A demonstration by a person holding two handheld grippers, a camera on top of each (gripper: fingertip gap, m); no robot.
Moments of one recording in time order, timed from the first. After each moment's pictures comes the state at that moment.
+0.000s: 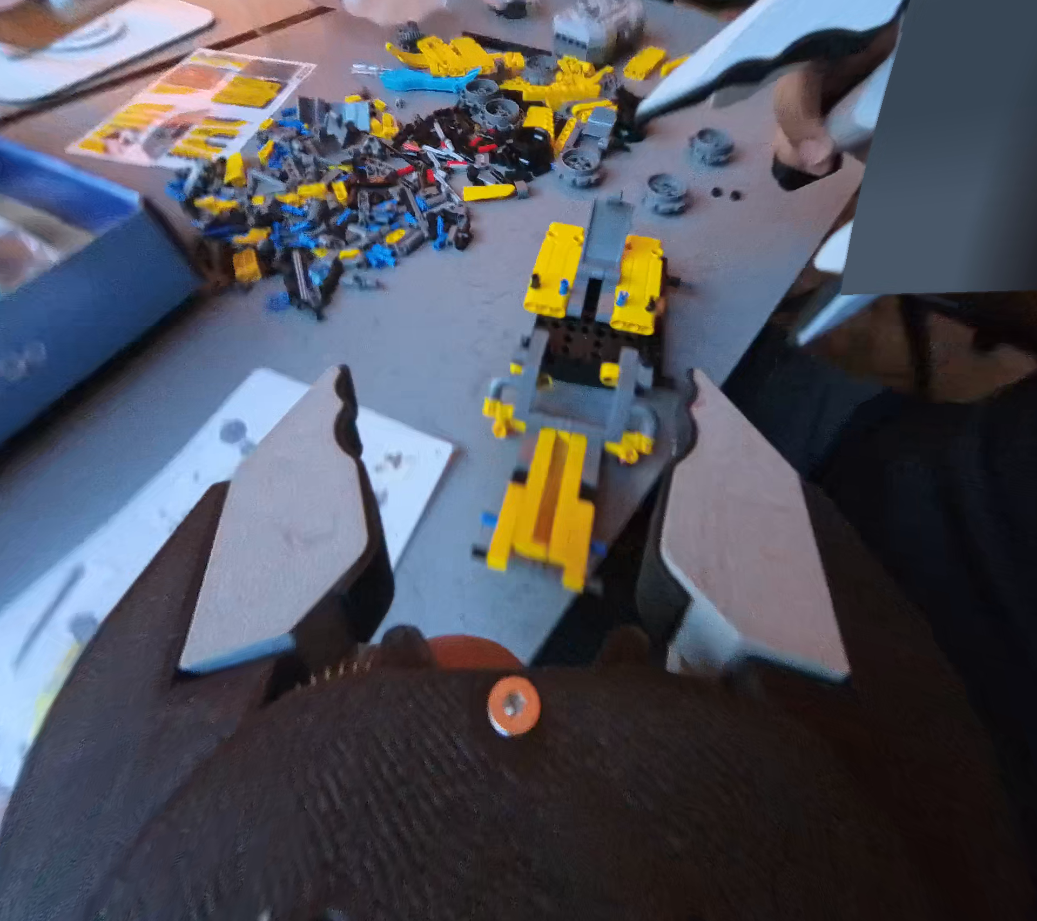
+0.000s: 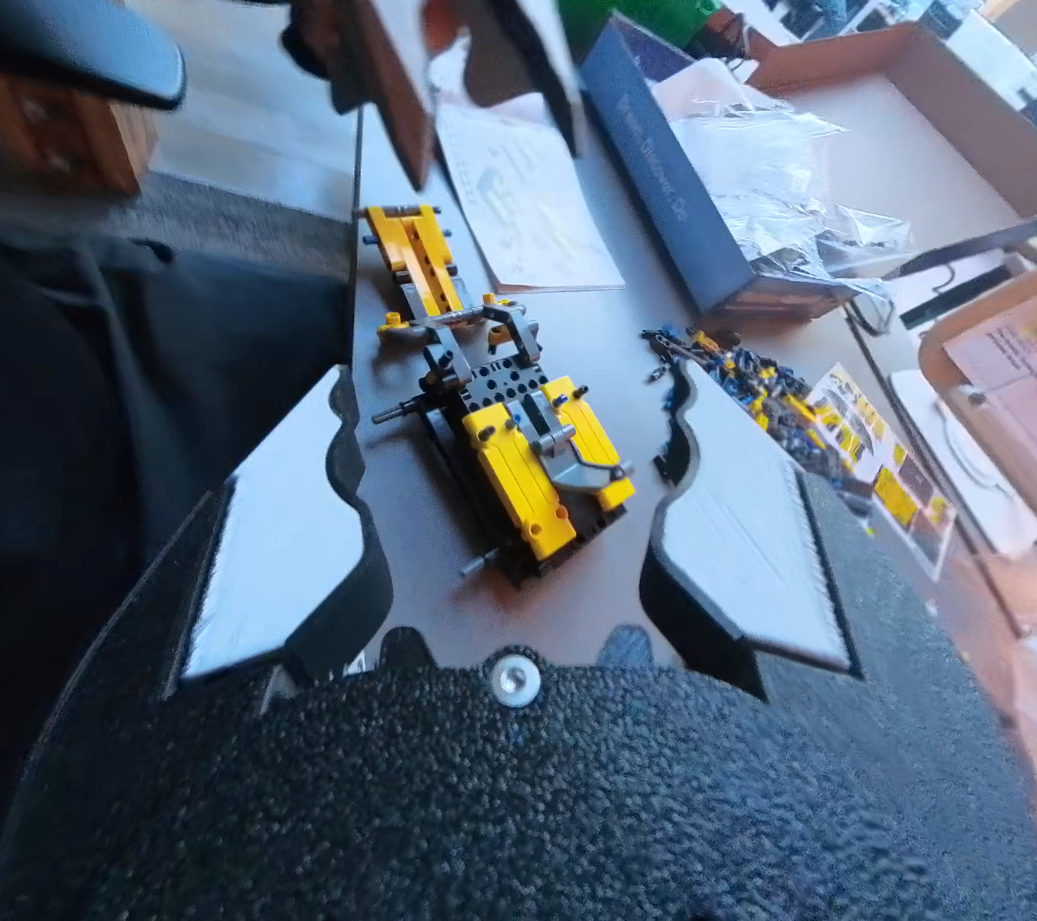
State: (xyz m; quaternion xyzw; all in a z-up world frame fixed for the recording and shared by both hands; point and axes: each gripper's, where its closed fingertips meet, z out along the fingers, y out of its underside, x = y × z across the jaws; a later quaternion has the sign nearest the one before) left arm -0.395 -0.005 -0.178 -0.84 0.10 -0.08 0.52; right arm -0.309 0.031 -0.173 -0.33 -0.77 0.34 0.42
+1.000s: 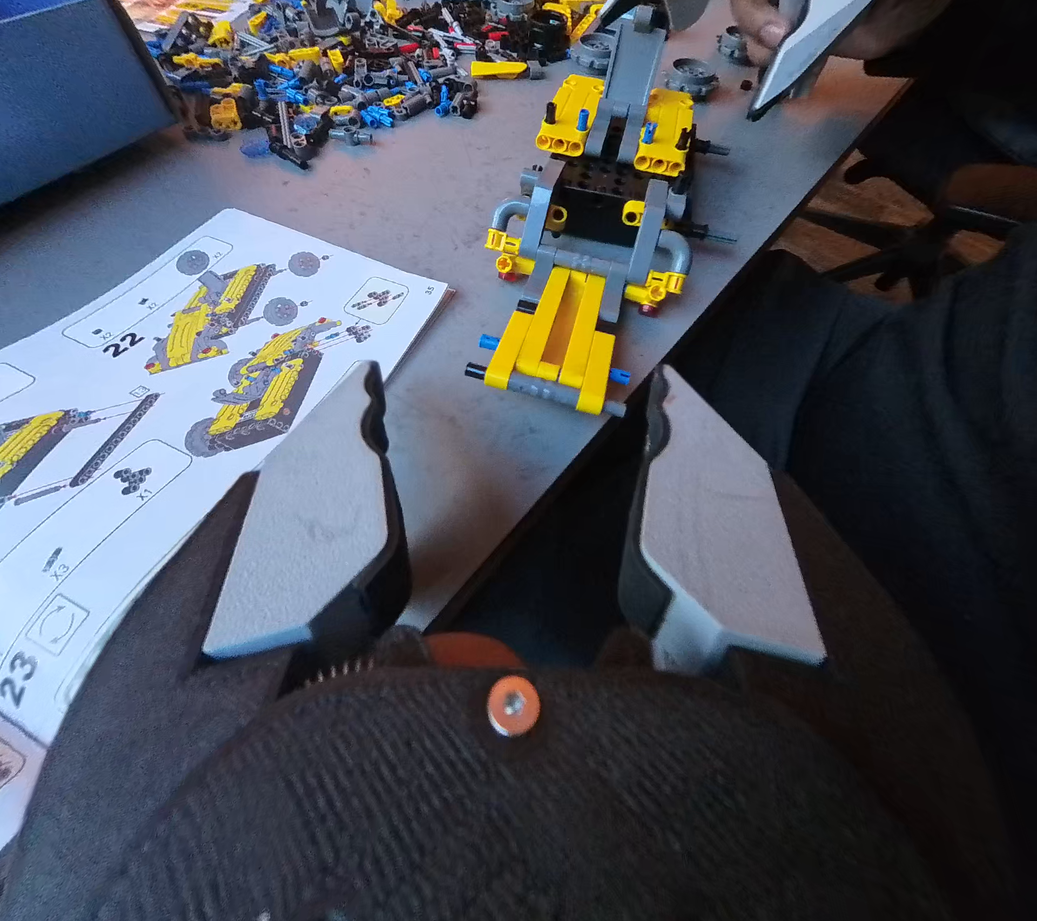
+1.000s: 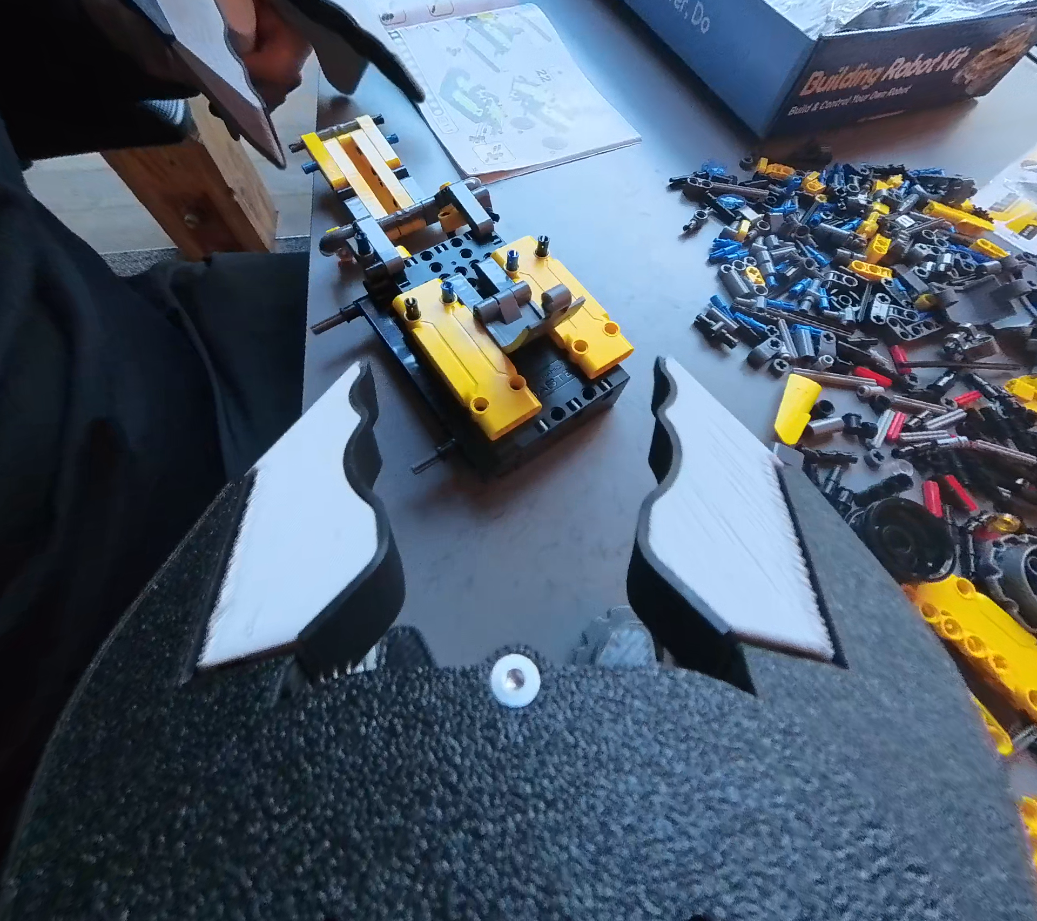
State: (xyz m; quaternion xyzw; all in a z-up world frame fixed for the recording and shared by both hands) left arm -0.407 -0.049 -0.243 -0.84 0.08 -0.08 0.52; right arm -0.305 0.090 -0.220 -0.44 -0.74 0.42 0.29
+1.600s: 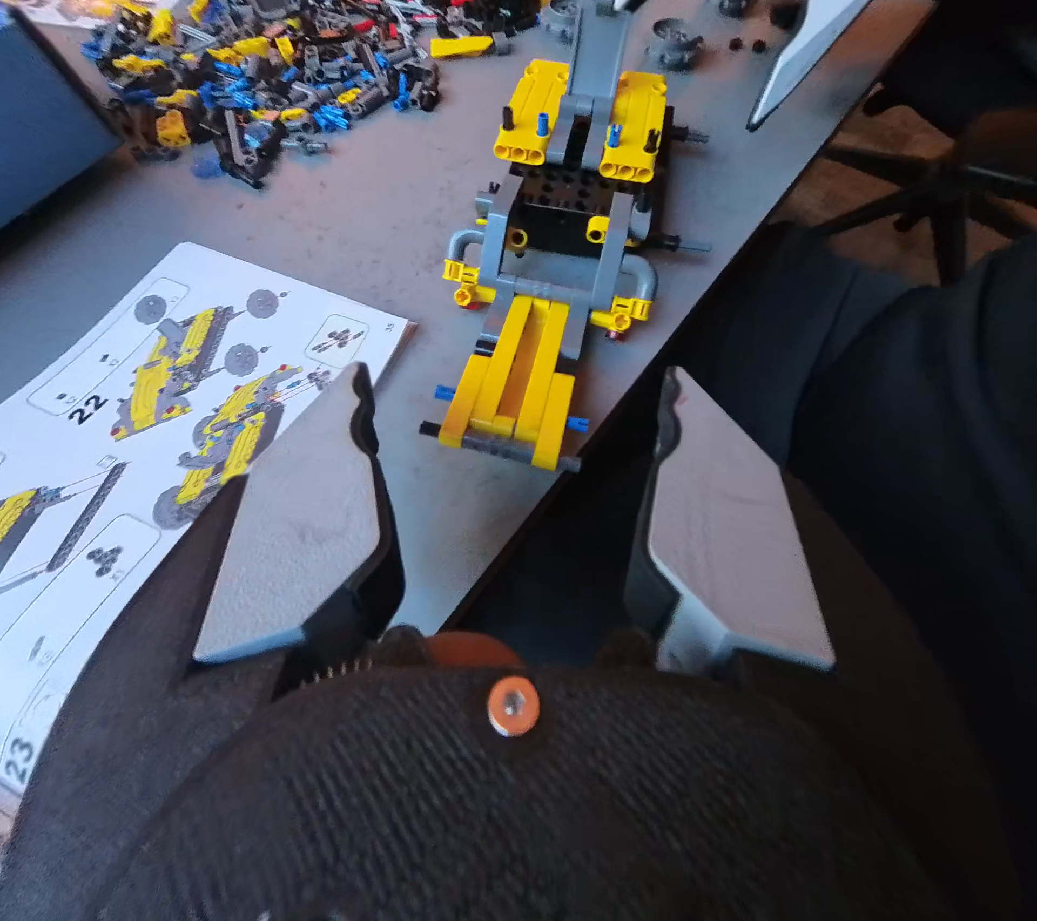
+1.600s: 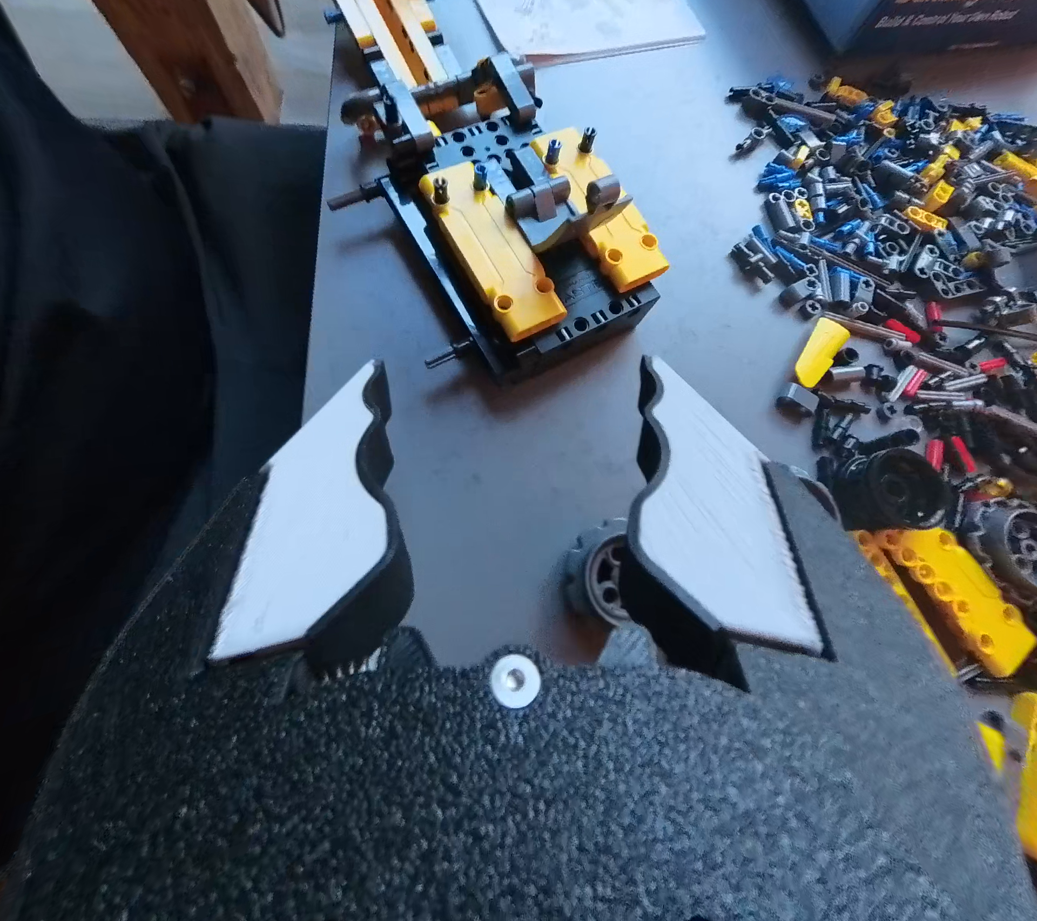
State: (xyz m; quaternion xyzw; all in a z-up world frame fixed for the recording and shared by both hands) left arm -0.388 -0.036 -0.237 -0.87 0.11 -0.07 0.48; right arm -0.277 0.097 -0.241 -0.41 -0.80 0.36 0.26
